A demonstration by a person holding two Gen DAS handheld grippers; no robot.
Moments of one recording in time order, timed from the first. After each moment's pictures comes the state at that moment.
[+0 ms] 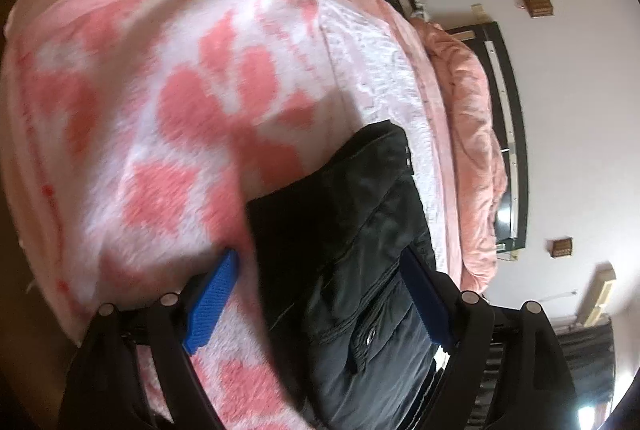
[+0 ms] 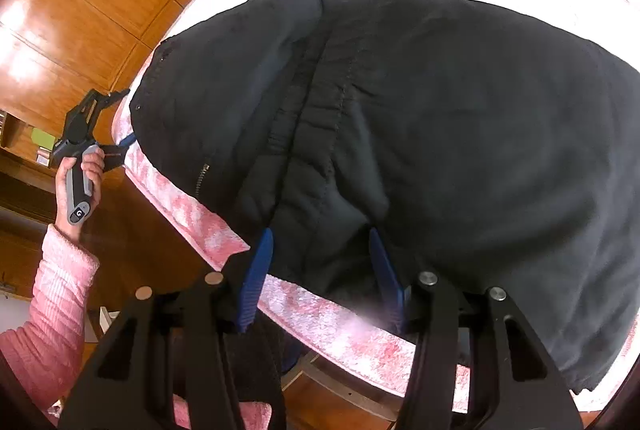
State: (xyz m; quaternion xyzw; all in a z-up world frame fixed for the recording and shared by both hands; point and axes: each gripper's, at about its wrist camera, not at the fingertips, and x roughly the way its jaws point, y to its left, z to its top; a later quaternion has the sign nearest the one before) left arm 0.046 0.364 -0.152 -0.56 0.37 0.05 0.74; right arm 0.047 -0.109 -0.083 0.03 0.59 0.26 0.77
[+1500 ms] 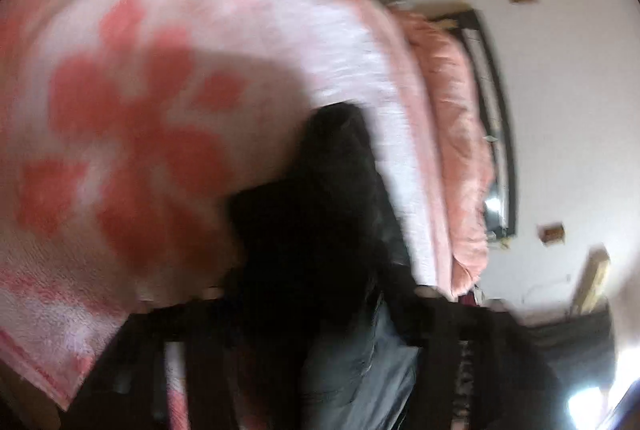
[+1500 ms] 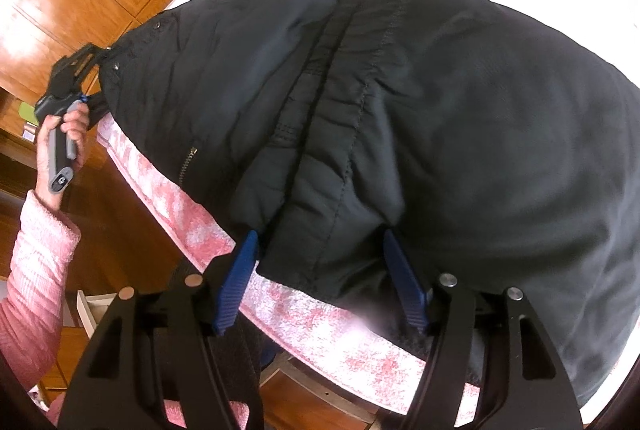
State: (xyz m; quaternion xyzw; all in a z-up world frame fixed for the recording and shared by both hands) left arm 0.099 0.336 -0.153 -0.57 0.38 0.03 0.73; right arm 0.050 -0.086 -0.097 -0.02 0.59 0.26 0.77
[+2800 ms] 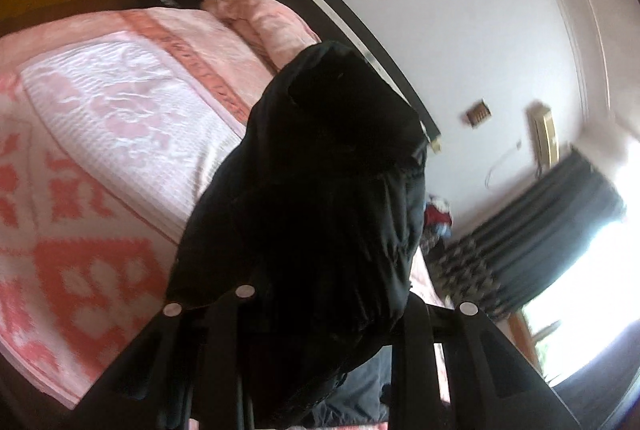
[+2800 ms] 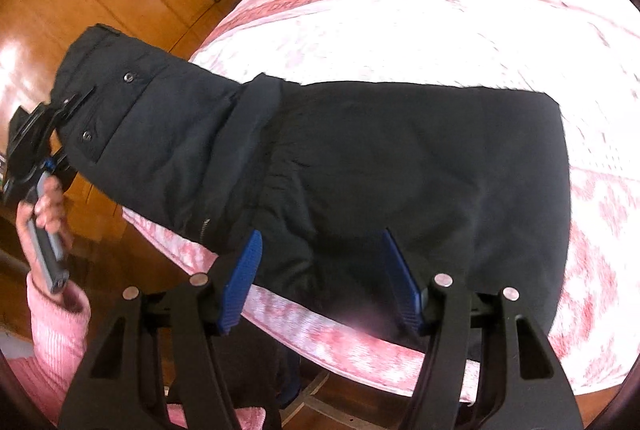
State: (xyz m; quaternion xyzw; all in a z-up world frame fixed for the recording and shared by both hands) left arm 0.073 0.141 0.034 -0.36 0.31 -0.17 0.86; right arm 0.026 -0.203 -0.034 0.09 0.51 0.21 0.83
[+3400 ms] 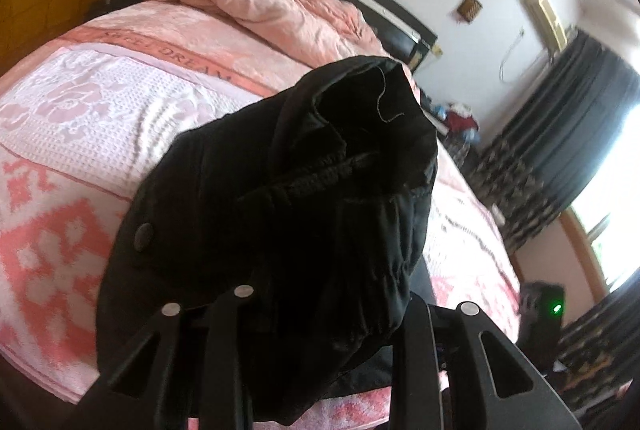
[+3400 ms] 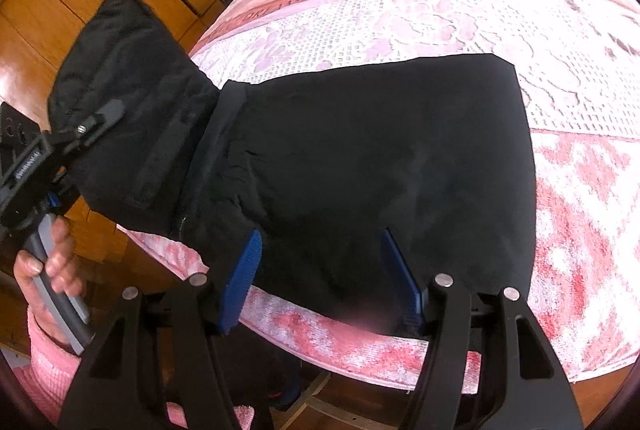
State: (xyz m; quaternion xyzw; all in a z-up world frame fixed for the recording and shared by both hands) left arm 0.049 -0.020 0.015 -0.19 0.39 -0.20 0.88; right arm 0.011 -0.239 -0.049 0.13 0.51 0.19 0.83
